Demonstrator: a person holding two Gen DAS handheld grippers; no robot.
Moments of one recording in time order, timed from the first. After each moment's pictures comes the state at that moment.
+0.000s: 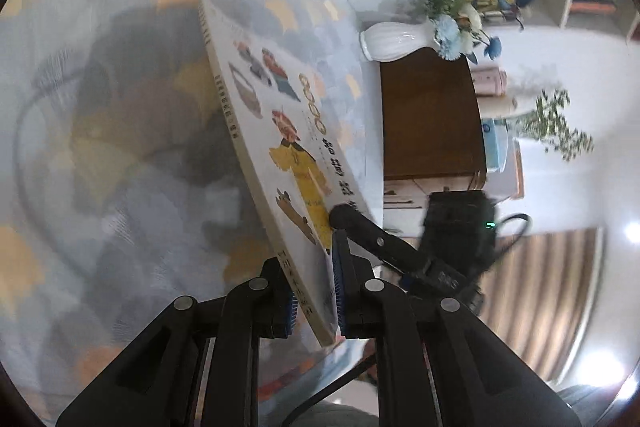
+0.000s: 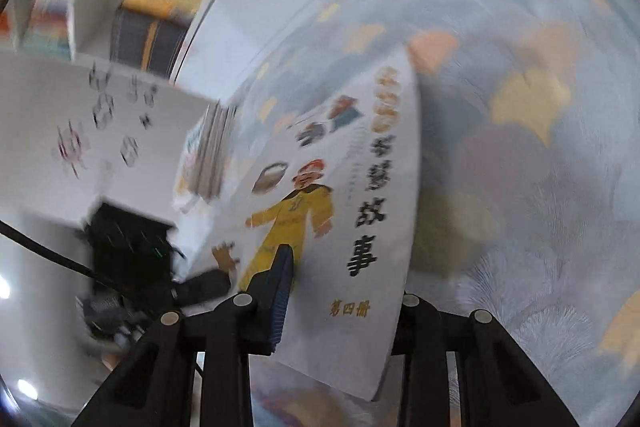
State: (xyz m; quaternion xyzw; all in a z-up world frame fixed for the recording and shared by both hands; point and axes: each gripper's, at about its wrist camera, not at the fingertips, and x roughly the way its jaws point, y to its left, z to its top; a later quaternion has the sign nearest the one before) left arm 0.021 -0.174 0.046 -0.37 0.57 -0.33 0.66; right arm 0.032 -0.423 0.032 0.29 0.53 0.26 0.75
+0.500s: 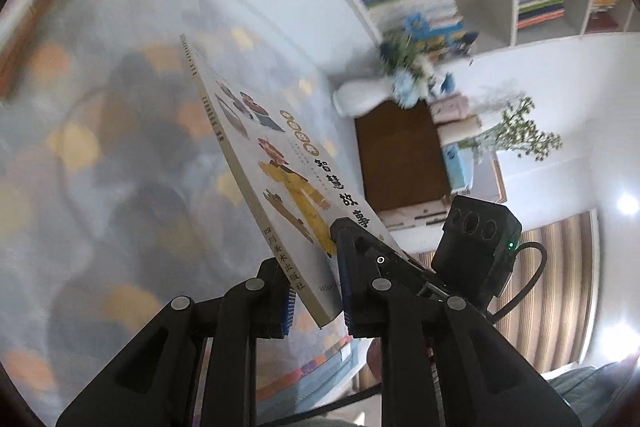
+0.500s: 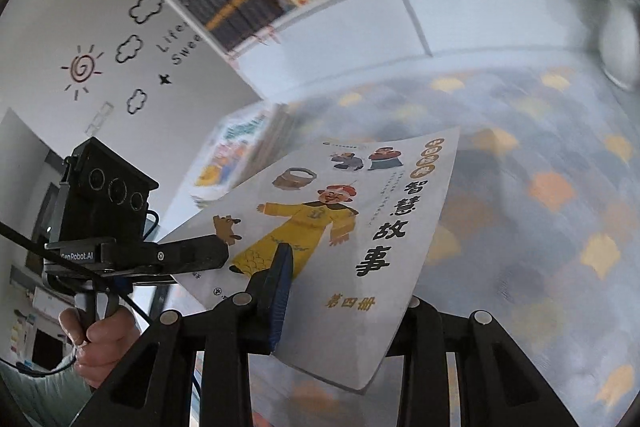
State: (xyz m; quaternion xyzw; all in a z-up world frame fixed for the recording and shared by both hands) left arm 0.033 -0.057 0.125 -0.36 0.50 -0.34 0.71; right arm 0.042 -0.306 0.124 0.16 0.45 0.29 0.83
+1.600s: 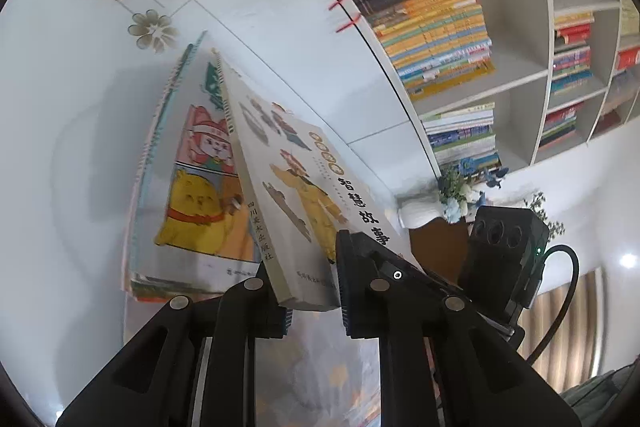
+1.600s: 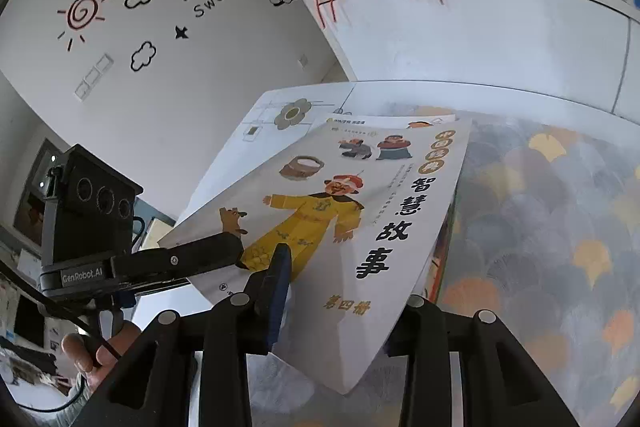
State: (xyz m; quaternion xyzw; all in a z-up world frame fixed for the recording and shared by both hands) left arm 0.127 0.232 0.085 -0.41 0.44 -0.26 0.76; right arm 0.167 0.023 0.118 0.08 0.48 0.32 0.81
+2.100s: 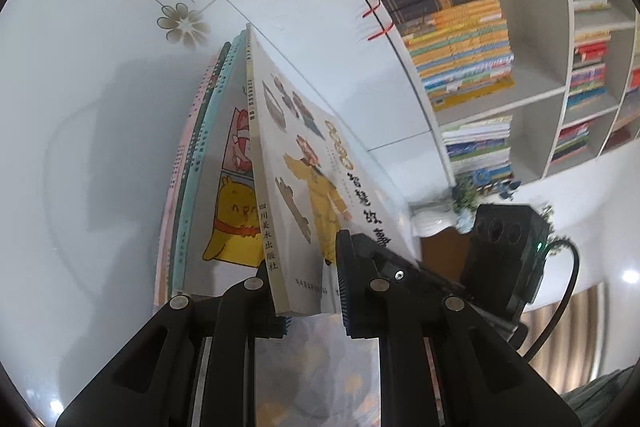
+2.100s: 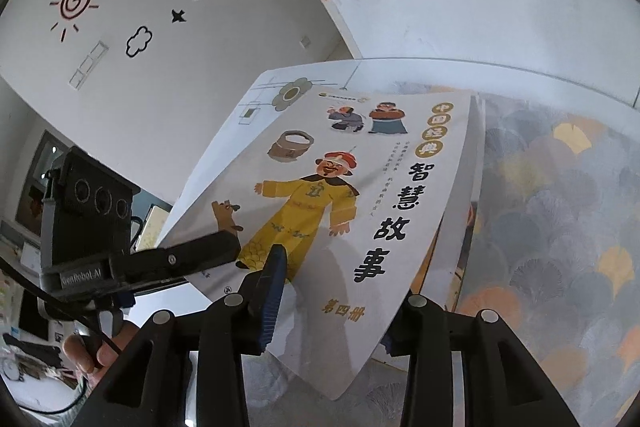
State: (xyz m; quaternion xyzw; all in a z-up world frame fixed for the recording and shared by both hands) left arm 0.130 0.245 0.069 -0.41 0.45 -0.23 0.76; right arm 0.182 0.037 0.094 0.08 0.51 0.32 0.79
